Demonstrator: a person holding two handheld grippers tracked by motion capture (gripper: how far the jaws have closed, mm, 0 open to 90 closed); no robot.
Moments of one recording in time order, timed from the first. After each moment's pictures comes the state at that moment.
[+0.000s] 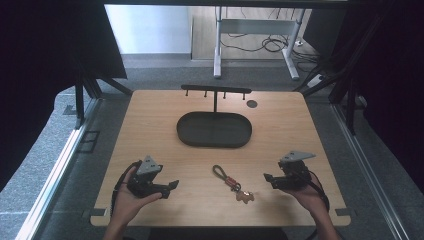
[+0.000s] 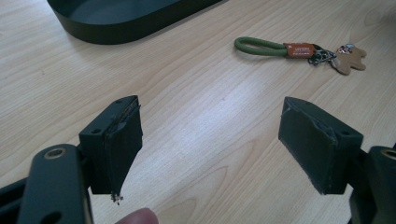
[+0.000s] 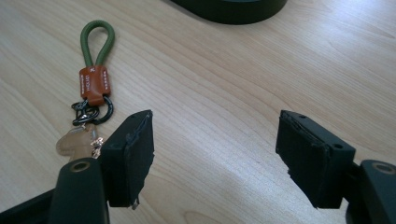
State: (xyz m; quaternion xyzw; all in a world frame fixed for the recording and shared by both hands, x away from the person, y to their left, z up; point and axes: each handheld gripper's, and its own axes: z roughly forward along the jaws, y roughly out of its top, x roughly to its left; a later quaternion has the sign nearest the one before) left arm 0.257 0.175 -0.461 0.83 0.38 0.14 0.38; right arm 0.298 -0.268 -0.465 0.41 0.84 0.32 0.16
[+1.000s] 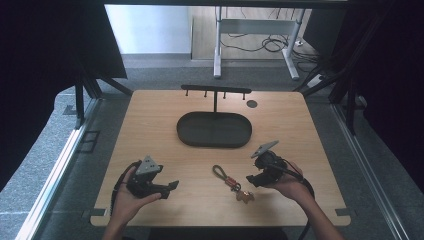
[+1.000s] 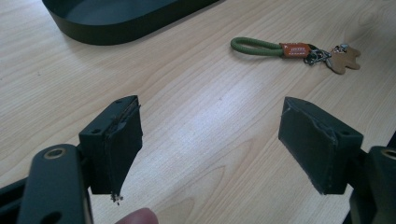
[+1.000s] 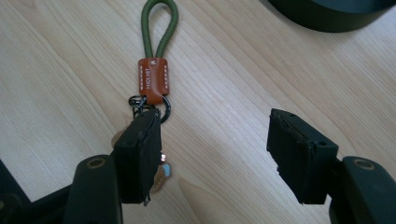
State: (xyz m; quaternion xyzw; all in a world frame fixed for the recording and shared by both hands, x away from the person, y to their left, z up) left arm 0.256 0.177 -0.460 0.83 0.38 0.13 0.39; right arm 0.318 -0.198 -0.448 0.33 0.91 0.22 0.10
